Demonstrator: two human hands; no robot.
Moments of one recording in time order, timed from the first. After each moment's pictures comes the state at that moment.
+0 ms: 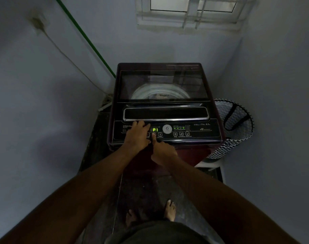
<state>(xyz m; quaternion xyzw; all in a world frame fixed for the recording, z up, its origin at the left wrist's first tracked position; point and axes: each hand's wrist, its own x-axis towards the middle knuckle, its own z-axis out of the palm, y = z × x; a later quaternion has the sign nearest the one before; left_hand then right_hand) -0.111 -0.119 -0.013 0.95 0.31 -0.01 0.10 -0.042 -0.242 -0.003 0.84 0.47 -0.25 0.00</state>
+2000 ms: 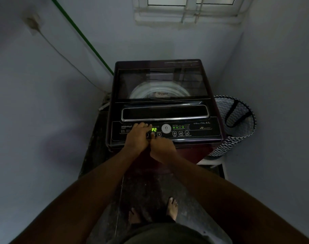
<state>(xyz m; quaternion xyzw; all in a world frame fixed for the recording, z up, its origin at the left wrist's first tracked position) -0.105 -0.120 -0.033 0.93 0.31 0.08 0.19 -0.032 -0.232 0.006 0.83 0.54 -0.16 0.00</state>
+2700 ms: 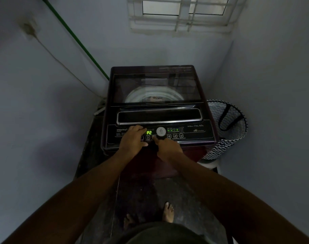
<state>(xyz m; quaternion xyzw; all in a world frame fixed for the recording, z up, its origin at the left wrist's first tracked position) -0.109 -0.121 -0.027 0.94 0.30 0.06 0.19 0.002 -0.258 0.003 0.83 0.52 -0.19 0.01</state>
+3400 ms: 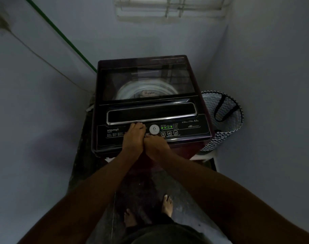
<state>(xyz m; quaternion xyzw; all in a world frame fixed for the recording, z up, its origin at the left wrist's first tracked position) -0.070 -0.141 -0.026 0.95 0.29 0.06 0.12 -0.001 -0.232 -0.008 0.81 0.57 -0.15 -0.01</state>
